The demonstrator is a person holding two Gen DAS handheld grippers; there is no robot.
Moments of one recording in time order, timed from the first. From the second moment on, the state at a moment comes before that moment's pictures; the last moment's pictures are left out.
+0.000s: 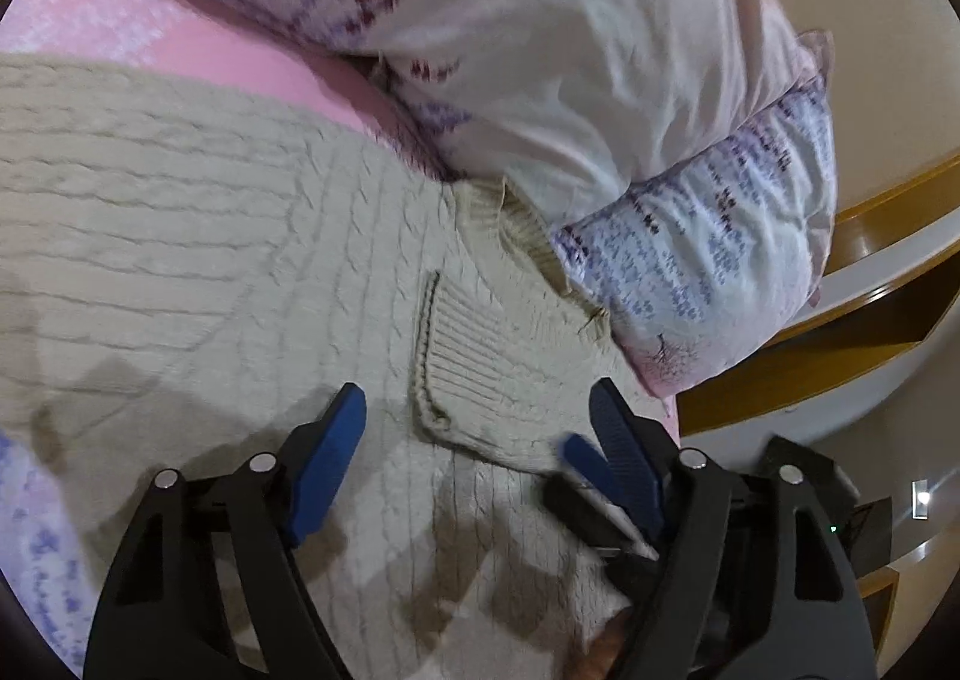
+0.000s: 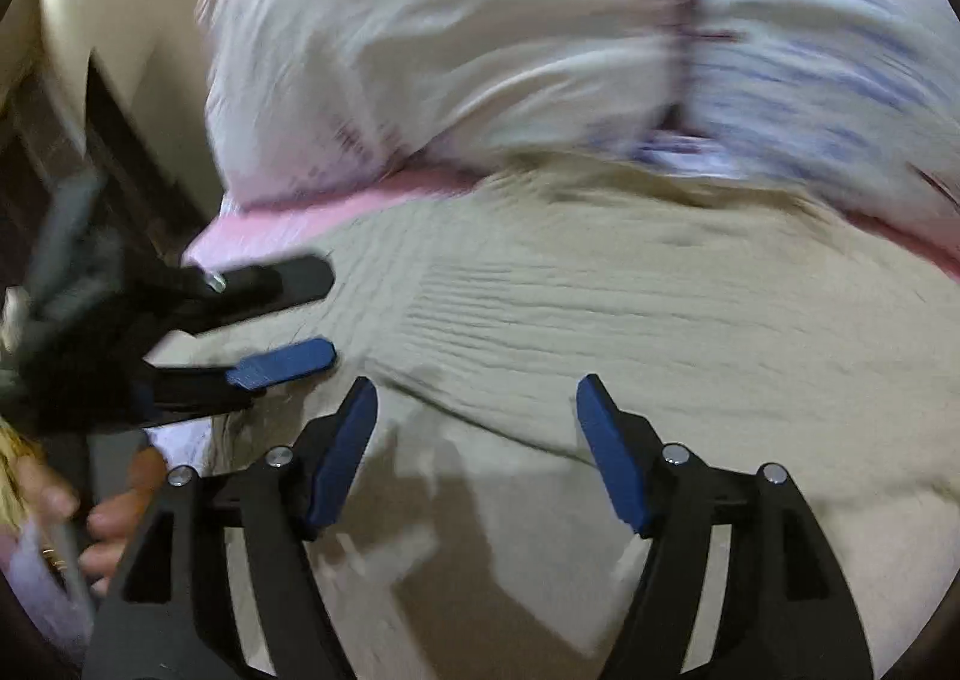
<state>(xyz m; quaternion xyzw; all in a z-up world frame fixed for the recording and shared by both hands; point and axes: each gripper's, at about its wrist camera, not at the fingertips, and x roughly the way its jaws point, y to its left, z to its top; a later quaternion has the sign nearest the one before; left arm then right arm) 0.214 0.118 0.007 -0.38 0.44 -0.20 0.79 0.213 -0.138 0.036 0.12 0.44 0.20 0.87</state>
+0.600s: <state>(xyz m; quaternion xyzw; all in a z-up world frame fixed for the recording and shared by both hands) 0.237 0.078 -0.006 -0.37 0.49 -0.19 0.76 0.120 -0.395 -0.039 0.59 0.36 -0.04 0.72</state>
